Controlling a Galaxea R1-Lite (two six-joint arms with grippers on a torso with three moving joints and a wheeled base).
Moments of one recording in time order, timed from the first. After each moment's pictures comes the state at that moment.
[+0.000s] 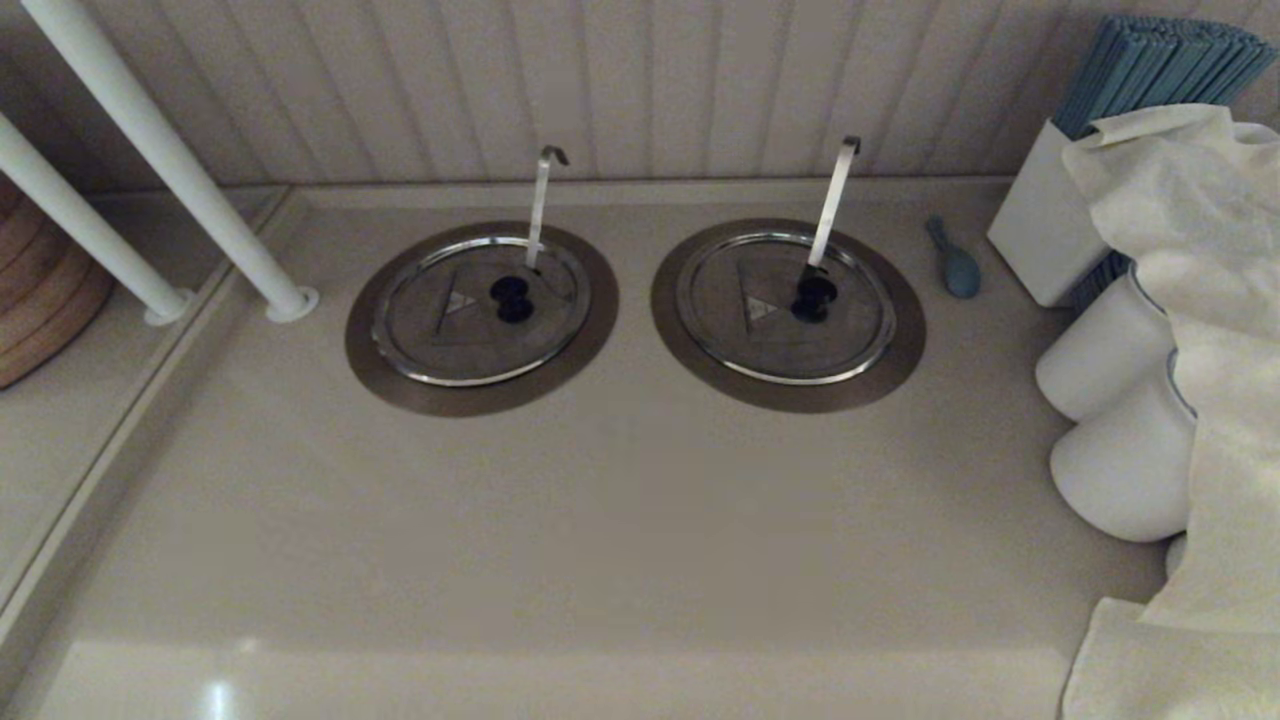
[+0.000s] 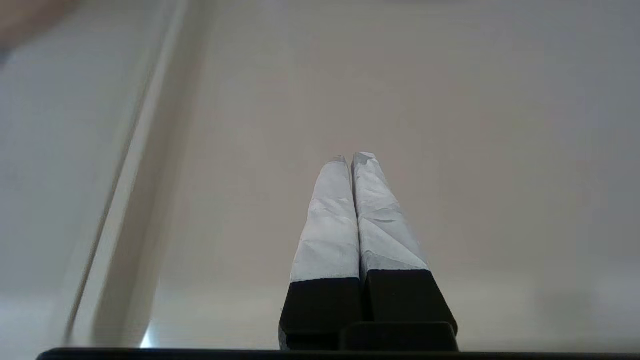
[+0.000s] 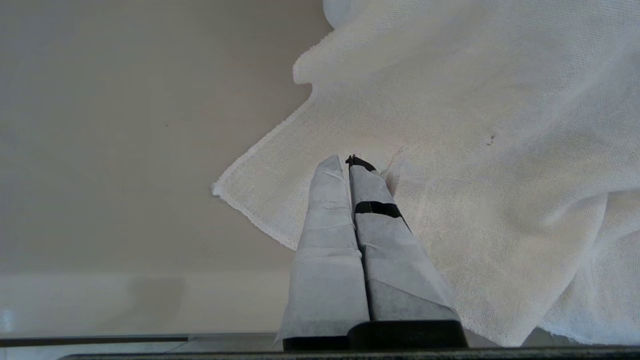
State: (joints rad) left arm 0.01 0.00 -0.05 -0.03 -0.01 0.12; right arm 0.00 0.00 0.00 0.00 0.00 -0.01
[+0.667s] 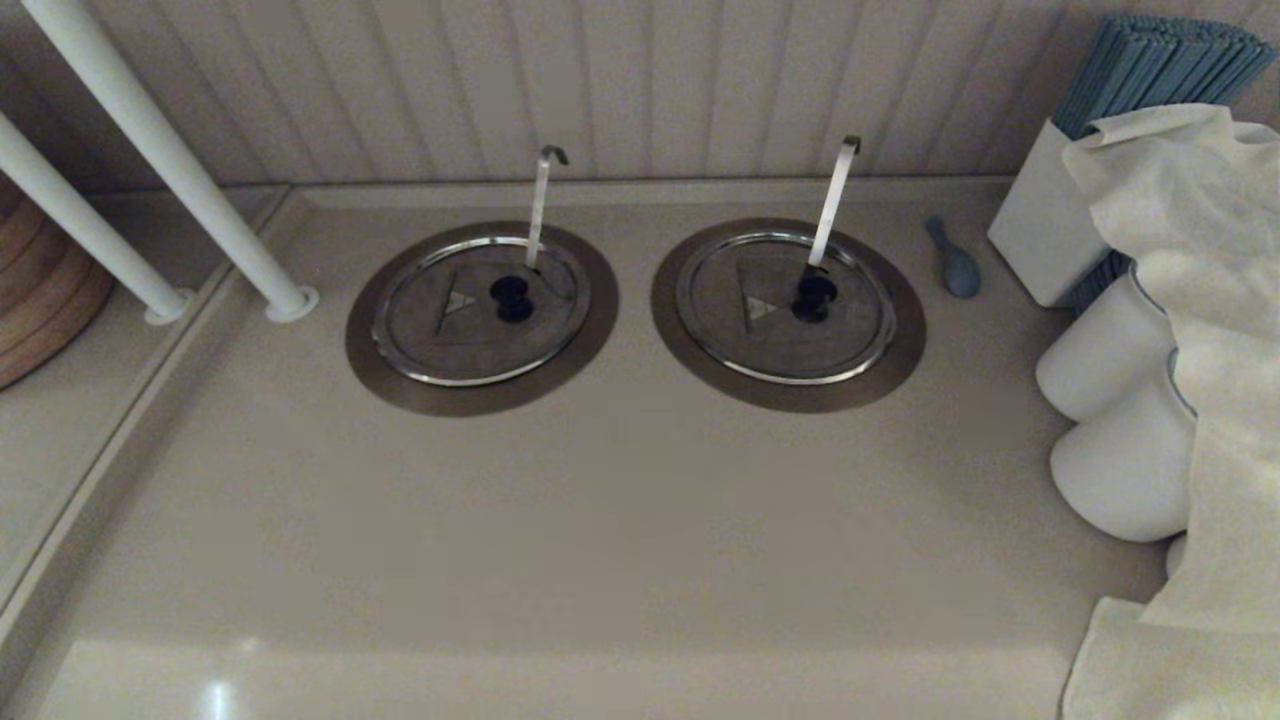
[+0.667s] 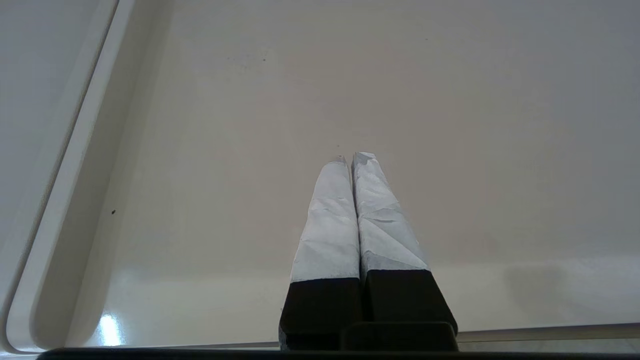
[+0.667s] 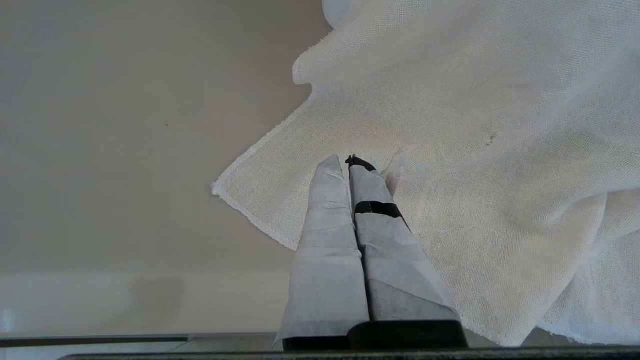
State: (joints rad) left arm 0.01 0.00 0.00 0.00 -0.04 0.08; right arm 0.00 0.00 0.00 0.00 0.00 -0.01
